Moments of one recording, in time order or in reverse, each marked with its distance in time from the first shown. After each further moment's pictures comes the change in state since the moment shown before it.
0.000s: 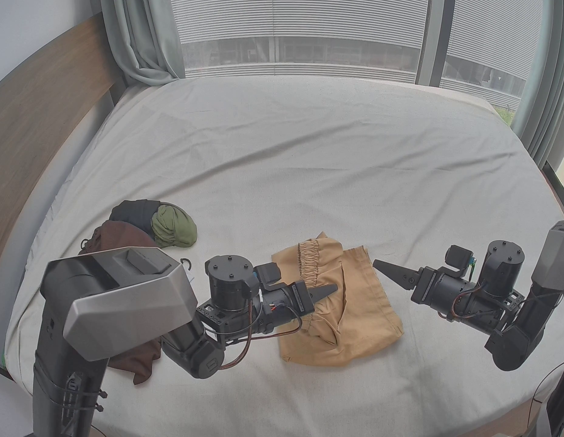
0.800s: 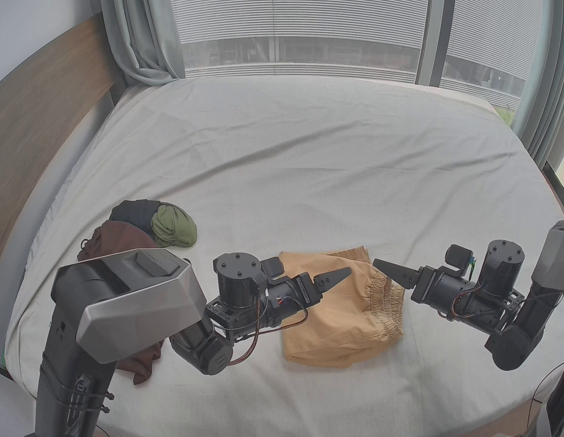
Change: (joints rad) left arm -0.007 0.042 -0.084 0.011 0.087 0.001; right arm 0.000 0.000 -0.003 0.000 0.001 0.002
